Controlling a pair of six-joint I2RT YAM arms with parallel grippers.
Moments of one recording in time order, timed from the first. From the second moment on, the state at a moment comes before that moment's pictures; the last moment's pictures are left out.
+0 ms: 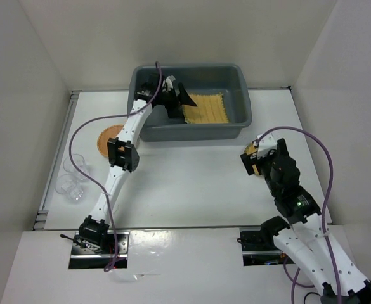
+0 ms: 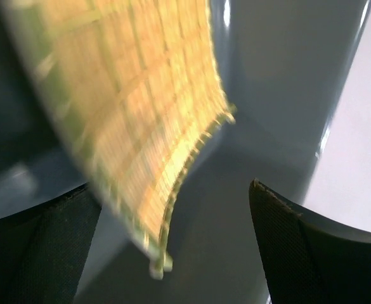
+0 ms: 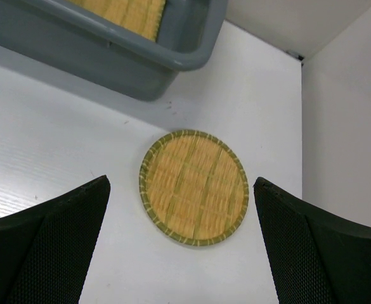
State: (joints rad) left arm -0.28 2.97 3.09 -0.83 0.78 -0.81; right arm 0.41 0.51 0.61 -0.34 0.29 -0.32
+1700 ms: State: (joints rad) left arm -0.53 1.32 1.48 -0.88 -0.32 -0.56; right arm -0.57 2.10 1.40 -1.14 -0.73 -0.56
